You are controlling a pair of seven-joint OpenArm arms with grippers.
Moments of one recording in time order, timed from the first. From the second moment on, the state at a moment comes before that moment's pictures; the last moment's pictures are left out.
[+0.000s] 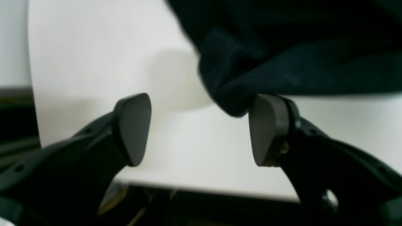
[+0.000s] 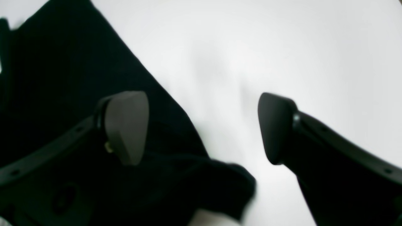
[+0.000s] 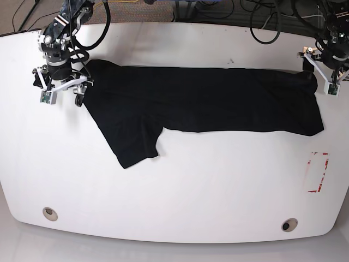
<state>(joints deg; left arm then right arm) 25.3 -19.5 -34.5 112.4 -16.9 -26.6 55.7 -11.8 -4.7 40.2 105.4 6.4 26.9 -40.0</state>
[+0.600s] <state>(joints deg) 18.6 -19.5 -34.5 113.4 -16.8 -26.6 55.9 -10.0 -2.0 34.8 94.9 7.0 27.3 -40.2</state>
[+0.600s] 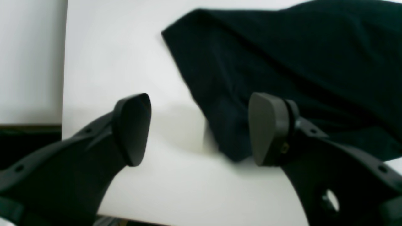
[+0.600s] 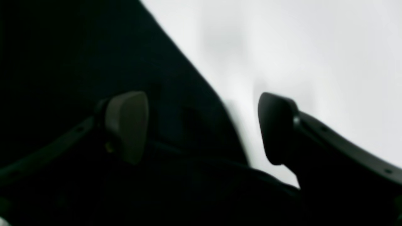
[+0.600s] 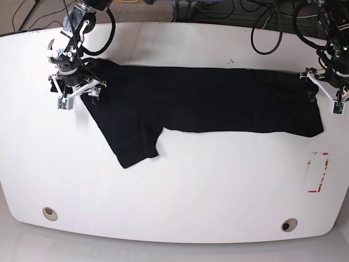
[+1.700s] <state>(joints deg) 0.8 -16.5 -33.2 104.3 -16.2 -26.5 55.7 -6.6 -1.6 34.8 86.3 7.9 26.6 -37.2</state>
